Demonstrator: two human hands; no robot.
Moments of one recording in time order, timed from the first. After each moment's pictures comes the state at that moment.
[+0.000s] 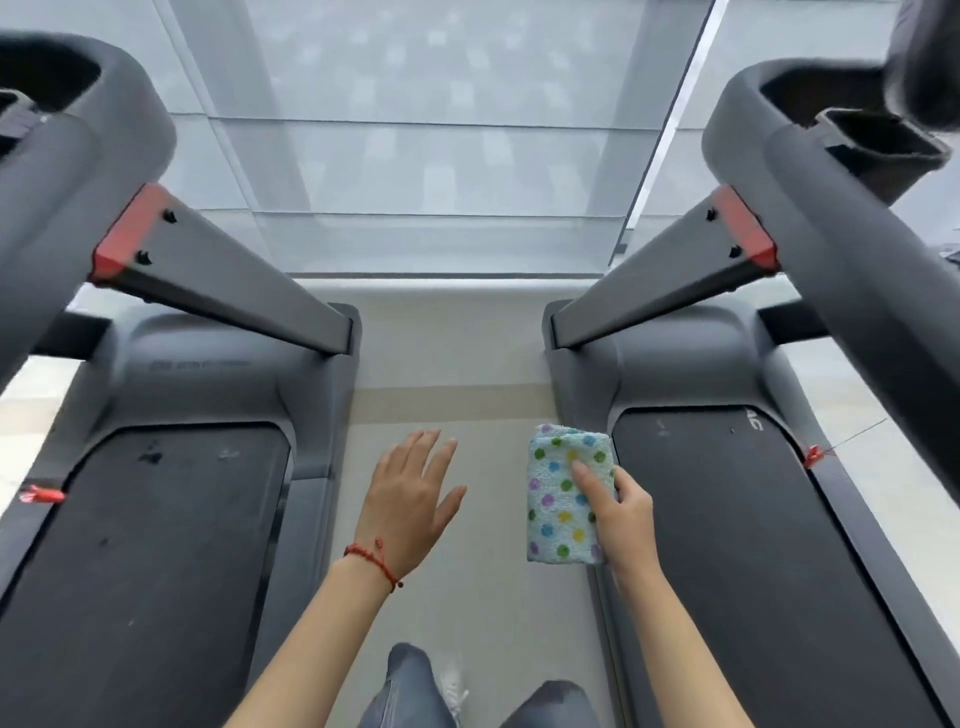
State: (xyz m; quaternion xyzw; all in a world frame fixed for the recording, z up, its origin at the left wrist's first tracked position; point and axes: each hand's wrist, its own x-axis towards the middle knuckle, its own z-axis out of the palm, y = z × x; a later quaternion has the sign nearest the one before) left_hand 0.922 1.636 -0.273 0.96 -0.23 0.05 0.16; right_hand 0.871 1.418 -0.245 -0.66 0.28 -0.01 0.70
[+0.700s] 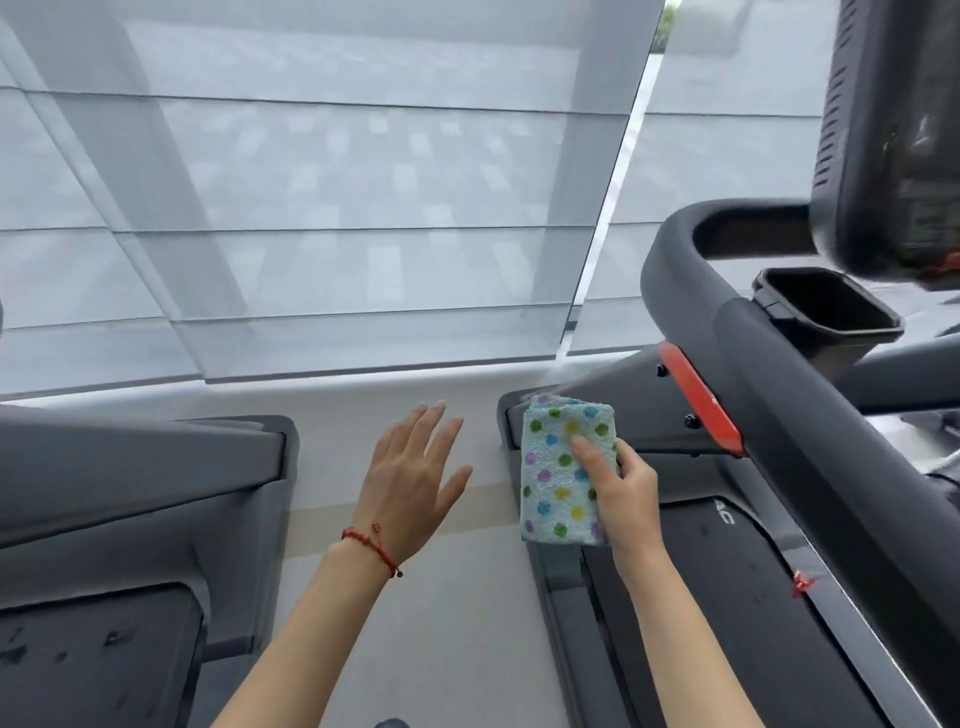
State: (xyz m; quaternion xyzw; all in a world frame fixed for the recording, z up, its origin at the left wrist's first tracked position) left_hand 1.162 1.525 -0.197 0.92 -0.31 0.15 0.18; right_hand 1.086 1.328 -0.162 -0.65 0.23 -0.13 0.71
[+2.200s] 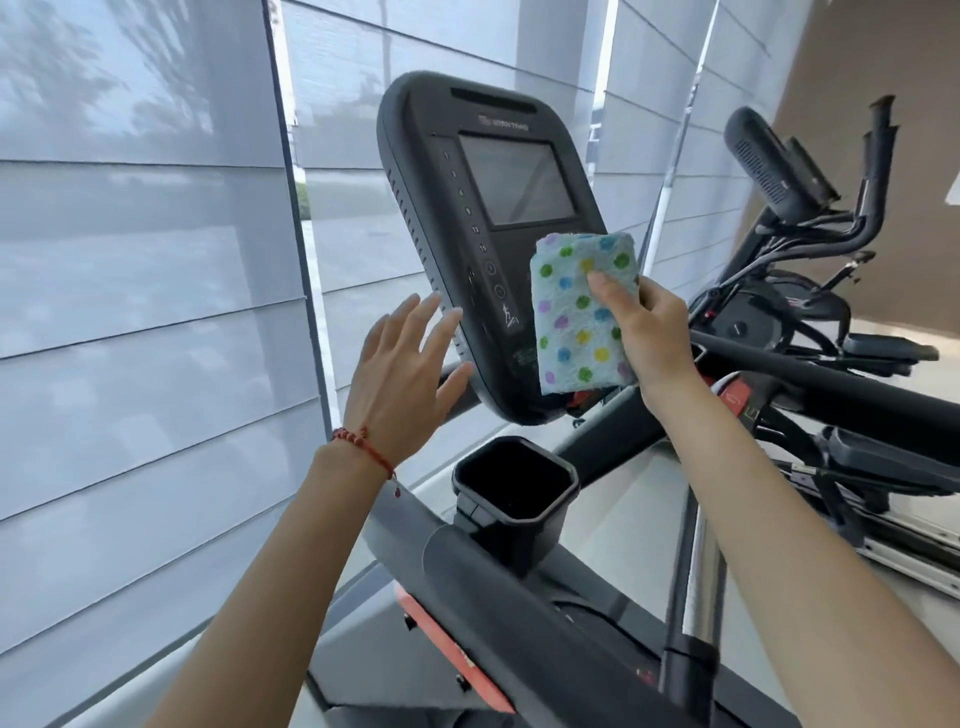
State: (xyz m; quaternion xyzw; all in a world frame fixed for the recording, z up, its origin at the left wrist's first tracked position) left_hand 1.305 1.179 0.022 0.71 -0.56 0.33 0.26; right_hand 1.135 1.042 0.077 -0.65 0.22 -0.52 0.51
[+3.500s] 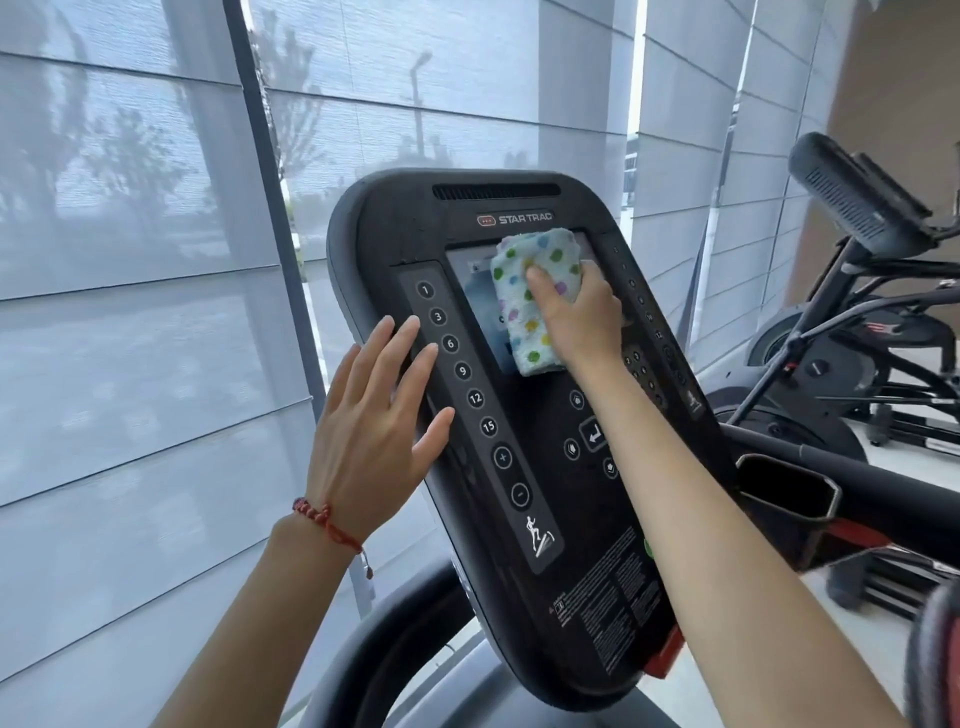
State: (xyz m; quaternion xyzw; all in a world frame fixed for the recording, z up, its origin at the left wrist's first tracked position) left_hand 1.436 1.027 0.100 0.66 -0.53 0.47 0.24; right_hand 1.347 0.838 0.159 -0.72 0.26 -0.55 0.34
